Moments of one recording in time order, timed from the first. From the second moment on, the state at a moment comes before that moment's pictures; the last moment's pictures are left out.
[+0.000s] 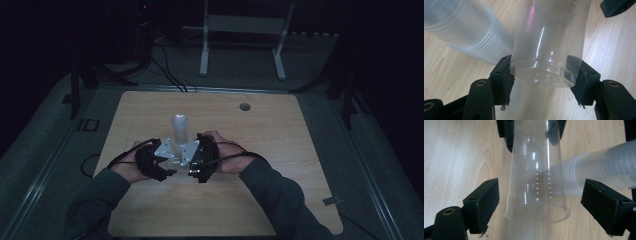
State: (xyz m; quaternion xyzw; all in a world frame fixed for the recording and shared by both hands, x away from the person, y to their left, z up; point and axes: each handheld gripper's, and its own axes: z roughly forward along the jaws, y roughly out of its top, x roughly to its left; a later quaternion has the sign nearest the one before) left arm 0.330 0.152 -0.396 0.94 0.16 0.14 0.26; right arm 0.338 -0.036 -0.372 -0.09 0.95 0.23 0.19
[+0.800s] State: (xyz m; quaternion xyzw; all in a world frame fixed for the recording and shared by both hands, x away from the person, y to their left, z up) left arm 0.332 0.177 -0.401 0.91 0.21 0.12 0.34; right arm 0.349 -0.051 -0.362 -0.05 0.94 0.29 0.18
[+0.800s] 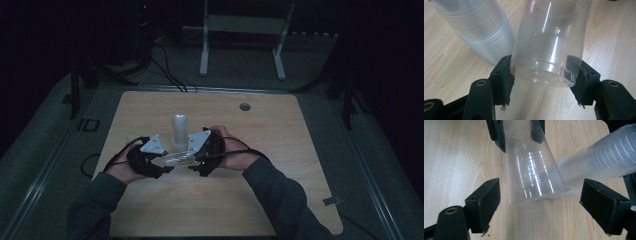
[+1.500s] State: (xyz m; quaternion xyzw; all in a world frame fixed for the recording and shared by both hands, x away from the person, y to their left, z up) left arm 0.332 0.194 -0.401 0.88 0.24 0.14 0.38; right arm 0.352 -0.062 -0.362 -0.02 0.93 0.34 0.18
